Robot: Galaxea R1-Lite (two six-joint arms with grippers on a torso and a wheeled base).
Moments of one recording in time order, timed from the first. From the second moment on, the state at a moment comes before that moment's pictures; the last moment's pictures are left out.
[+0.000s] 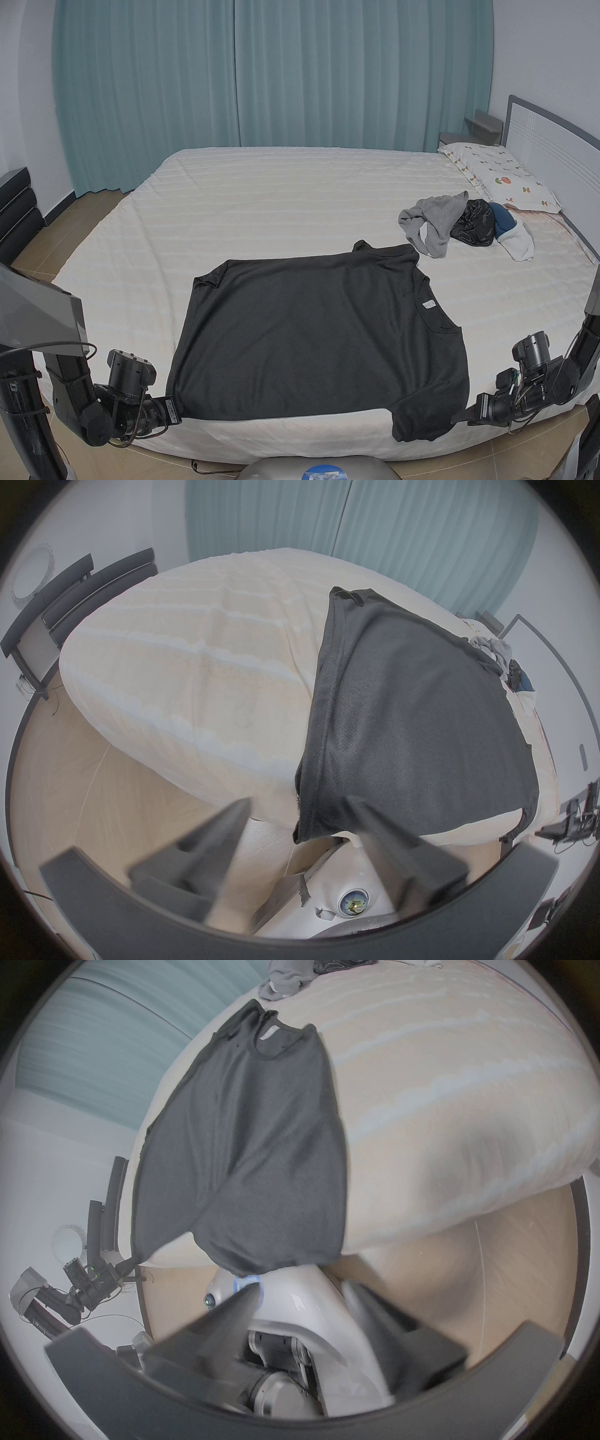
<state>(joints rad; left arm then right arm) -0.25 2.13 -0.16 -1.01 0.14 -0.50 0.06 1.98 -0.21 -0.61 0.35 0.37</state>
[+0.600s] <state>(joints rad) -0.22 2.13 -0.18 -1.01 0.14 -0.52 0.02 2.05 -0.32 -0.76 0.37 0.44</state>
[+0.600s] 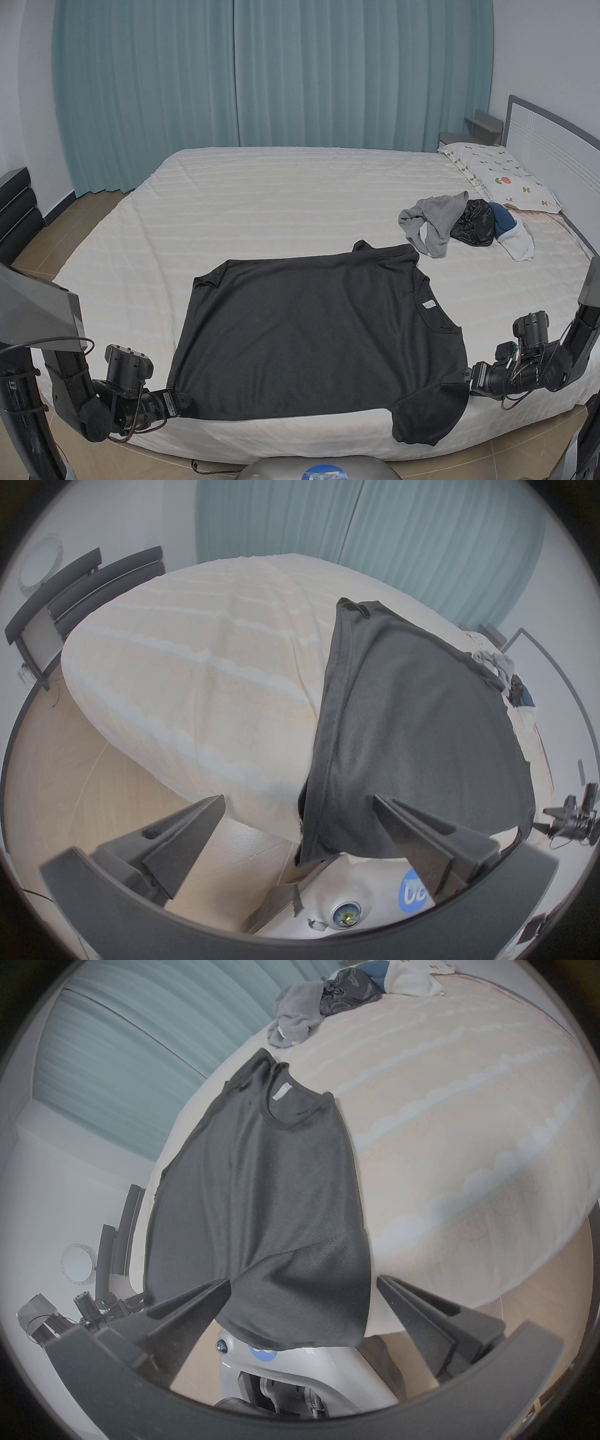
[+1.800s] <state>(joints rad) -0.20 2.11 -0.26 -1.01 0.13 -0.62 -0.05 2.10 -0.15 -1.01 0.32 0.32</state>
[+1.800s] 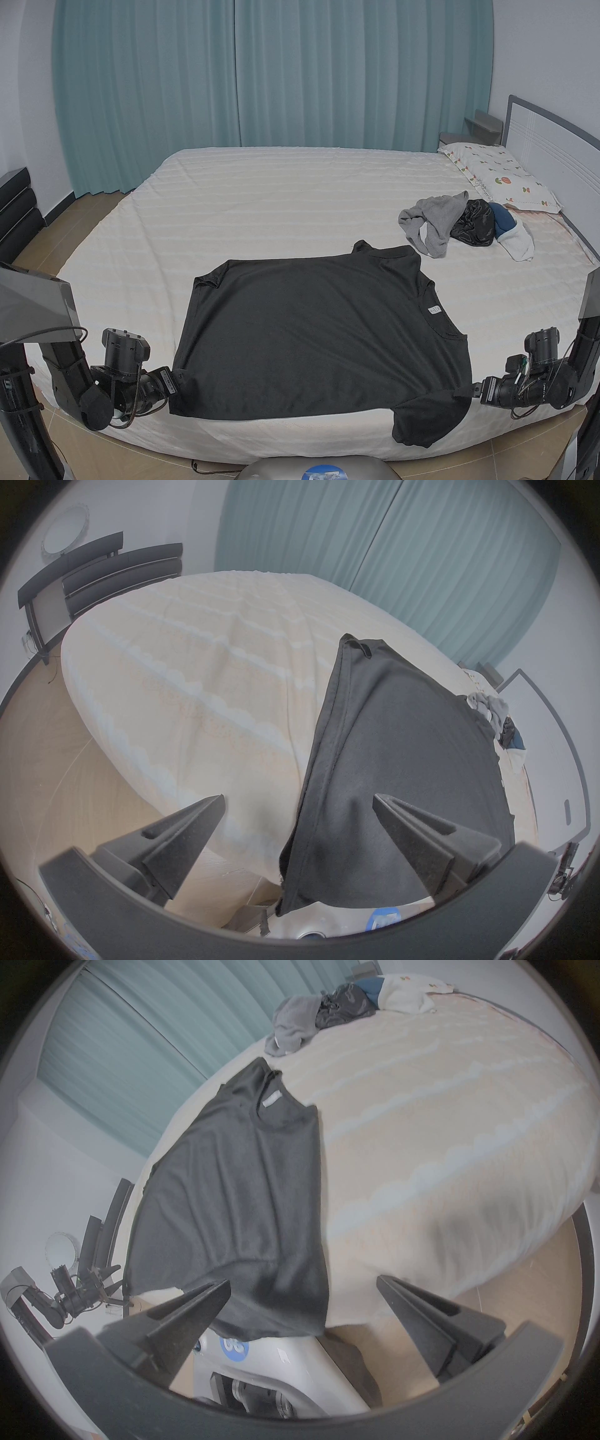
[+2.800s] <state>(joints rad) -0.16 2.07 -0.38 -1.00 0.12 -0.72 -0.05 2.09 -0.48 -1.01 0.36 0.67</state>
